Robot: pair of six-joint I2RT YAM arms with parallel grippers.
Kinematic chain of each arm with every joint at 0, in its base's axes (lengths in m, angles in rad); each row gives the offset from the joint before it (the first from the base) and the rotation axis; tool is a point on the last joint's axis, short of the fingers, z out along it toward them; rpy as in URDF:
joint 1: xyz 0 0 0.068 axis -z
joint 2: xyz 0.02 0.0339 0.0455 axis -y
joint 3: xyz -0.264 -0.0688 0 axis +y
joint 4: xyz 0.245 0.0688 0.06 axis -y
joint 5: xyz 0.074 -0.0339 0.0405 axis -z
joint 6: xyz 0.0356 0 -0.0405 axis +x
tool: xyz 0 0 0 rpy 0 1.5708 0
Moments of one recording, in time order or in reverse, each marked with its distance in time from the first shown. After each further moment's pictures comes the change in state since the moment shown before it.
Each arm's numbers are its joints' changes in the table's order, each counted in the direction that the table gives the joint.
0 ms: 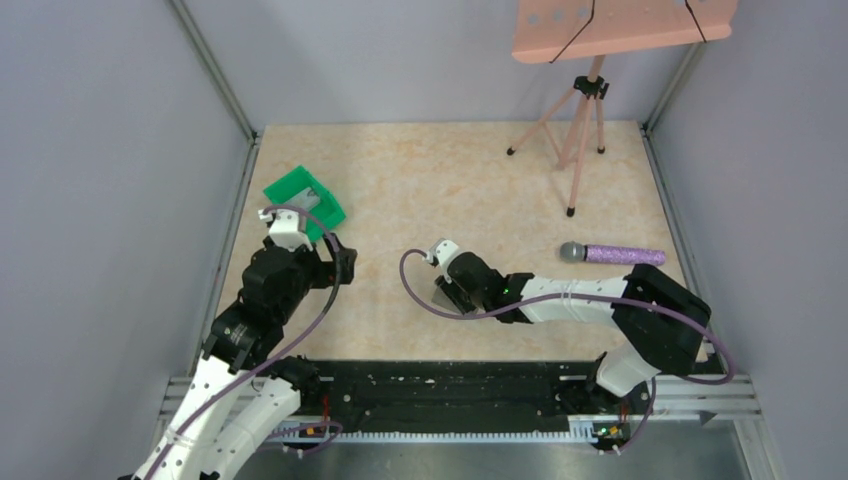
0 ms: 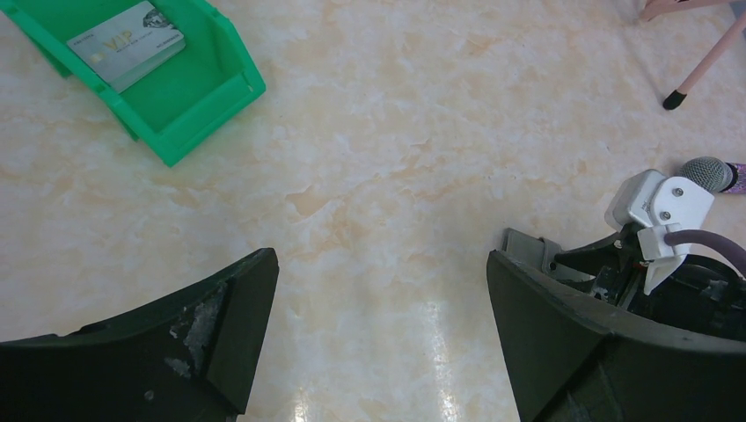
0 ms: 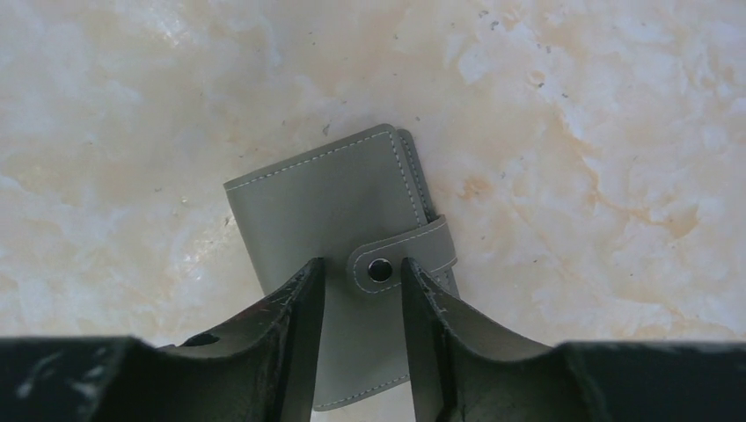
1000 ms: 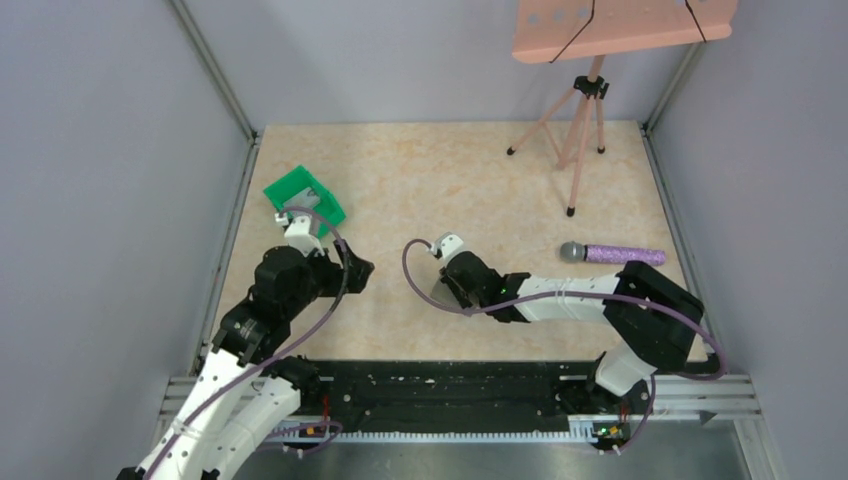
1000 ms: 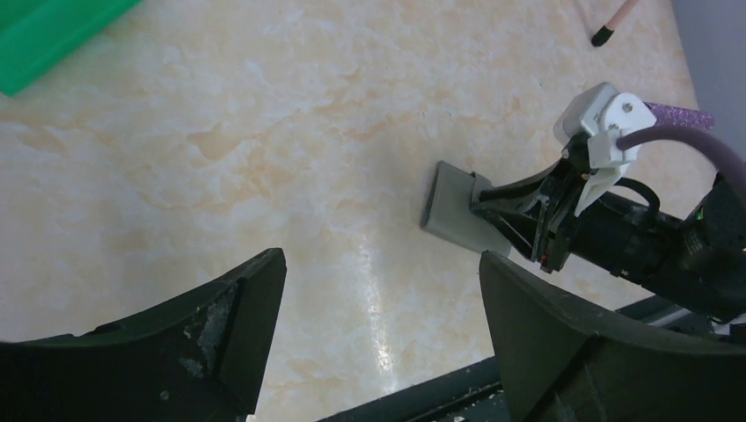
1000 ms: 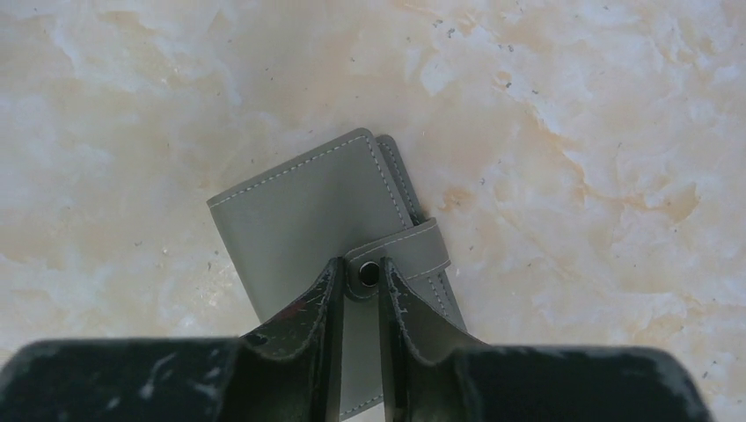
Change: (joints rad) left arm 0.000 -0.014 0.043 -0.003 0.167 -0.112; right arm 0.004 -0.035 0.002 0.049 0.084 0.097
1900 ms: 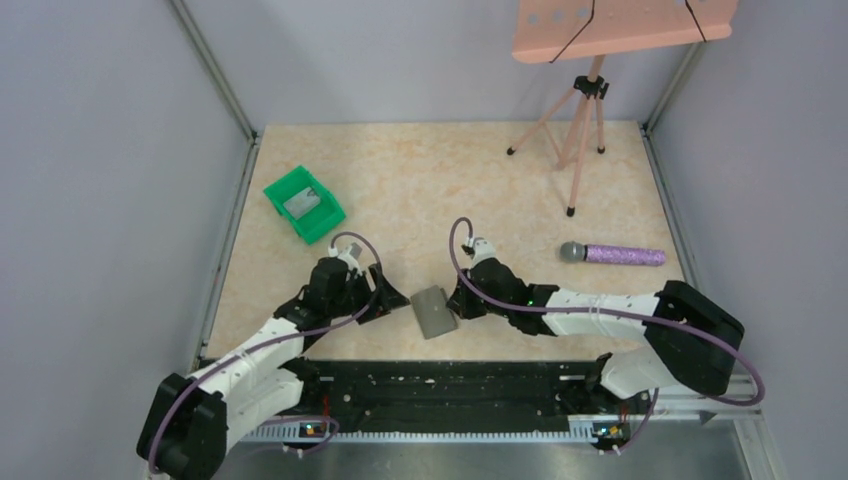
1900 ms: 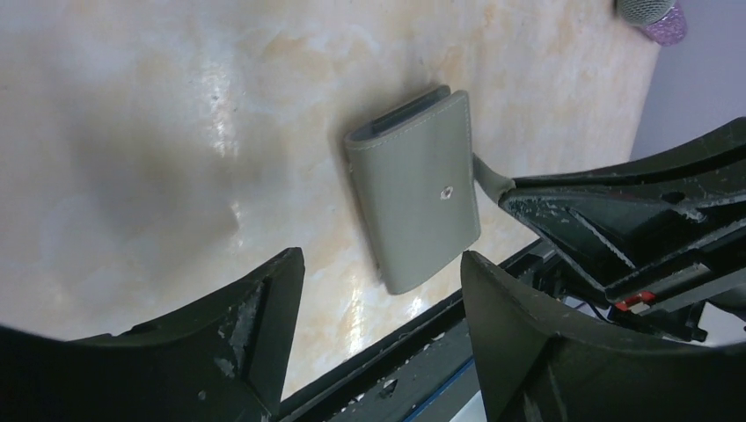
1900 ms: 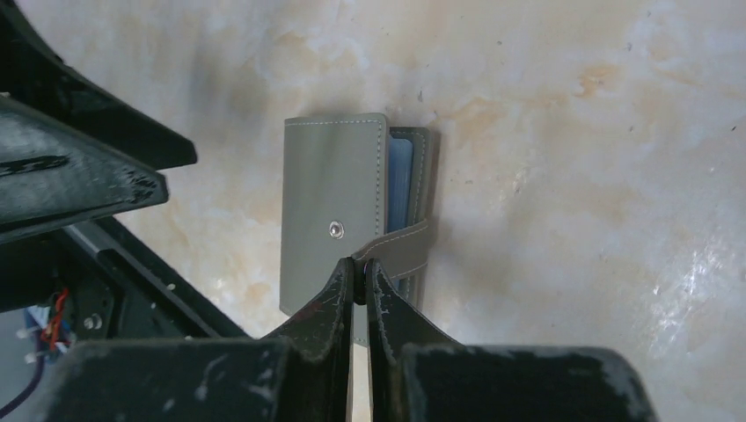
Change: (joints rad) left arm 0.018 -0.338 0.417 0.478 0.357 -0.393; right arm 0.014 0.178 0.153 0.097 -0.217 0.537
